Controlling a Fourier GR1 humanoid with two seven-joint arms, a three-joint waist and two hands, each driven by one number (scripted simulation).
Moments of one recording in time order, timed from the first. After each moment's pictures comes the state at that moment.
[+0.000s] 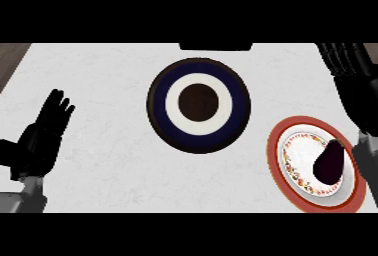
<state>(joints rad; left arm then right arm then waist) -0.08 0.43 -0.08 -1.52 0.43 0.22 0.02 -0.42 -0.48 0.07 -1.63 -0.25 0.07 -0.18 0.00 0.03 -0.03</state>
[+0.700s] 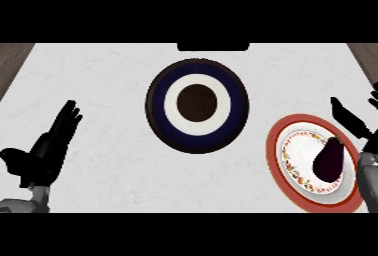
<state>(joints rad) -0.05 0.46 -0.16 -1.47 0.31 0.18 -0.07 -0.25 -0.37 -0.16 -1.25 0.05 -0.71 0.01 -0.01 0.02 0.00</state>
